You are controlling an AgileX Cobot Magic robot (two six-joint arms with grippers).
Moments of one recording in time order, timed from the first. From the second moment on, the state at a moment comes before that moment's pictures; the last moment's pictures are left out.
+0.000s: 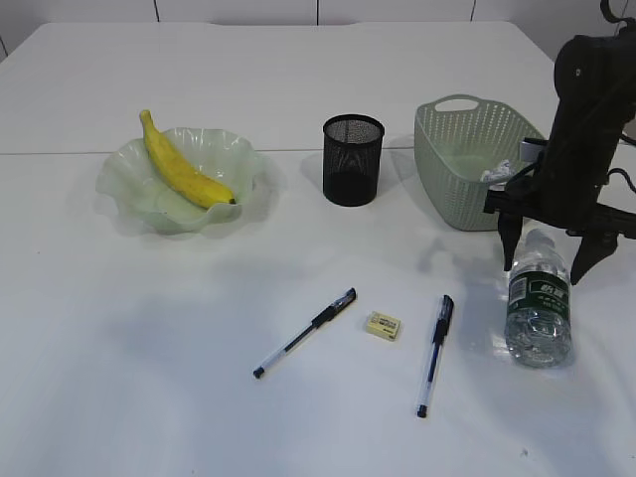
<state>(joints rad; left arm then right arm) -0.15 0.82 -1.14 0.18 1.16 -0.08 0.03 2.18 -1.66 -0.01 1.21 0.46</state>
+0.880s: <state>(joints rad) -0.15 0.82 -1.14 0.18 1.16 -0.08 0.03 2.20 -1.66 -0.02 1.21 0.46</state>
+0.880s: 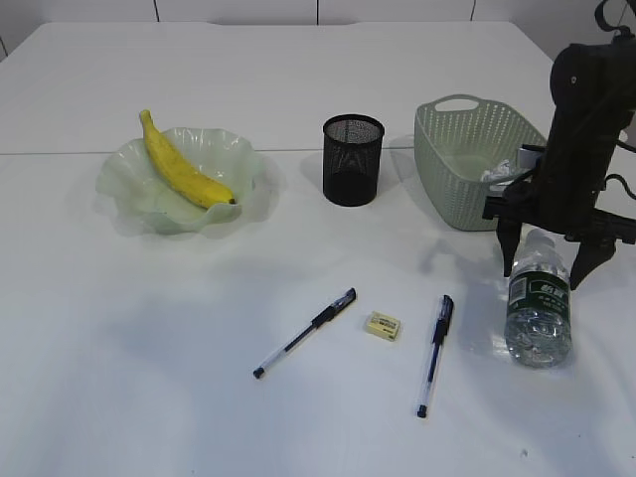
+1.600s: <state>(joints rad) -0.15 0.82 -1.14 0.18 1.16 -0.08 0.03 2.20 -1.66 -0.02 1.21 0.46</state>
